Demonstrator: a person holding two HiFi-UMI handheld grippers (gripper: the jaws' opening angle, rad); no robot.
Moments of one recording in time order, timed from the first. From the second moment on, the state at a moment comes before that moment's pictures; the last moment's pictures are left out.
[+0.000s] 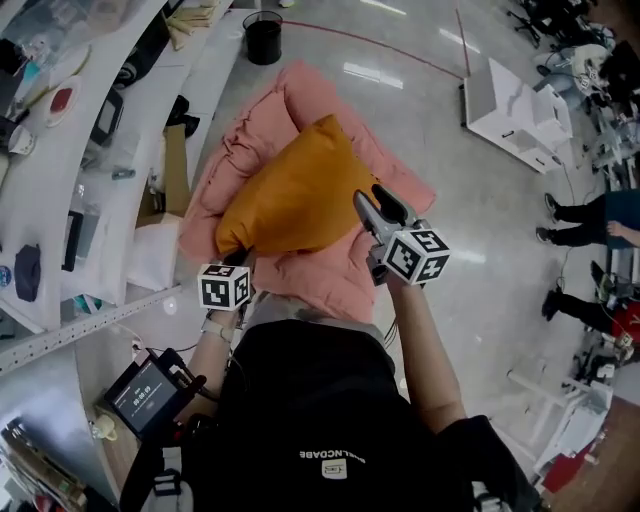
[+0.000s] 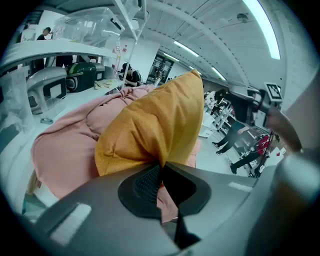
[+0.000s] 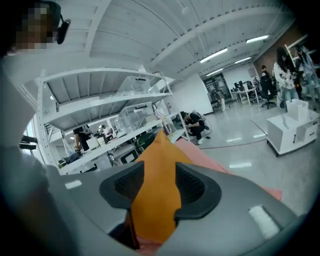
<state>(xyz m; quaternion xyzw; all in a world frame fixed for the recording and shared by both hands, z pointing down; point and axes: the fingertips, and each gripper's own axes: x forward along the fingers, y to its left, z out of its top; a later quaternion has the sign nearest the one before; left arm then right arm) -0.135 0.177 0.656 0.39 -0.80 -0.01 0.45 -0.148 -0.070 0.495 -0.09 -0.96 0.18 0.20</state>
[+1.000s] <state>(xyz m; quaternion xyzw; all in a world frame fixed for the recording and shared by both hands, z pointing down) -0.141 0.147 0.606 0.50 -0.78 0.04 0.38 -0.290 -0.070 0.539 -0.09 -0.95 0.13 0.27</state>
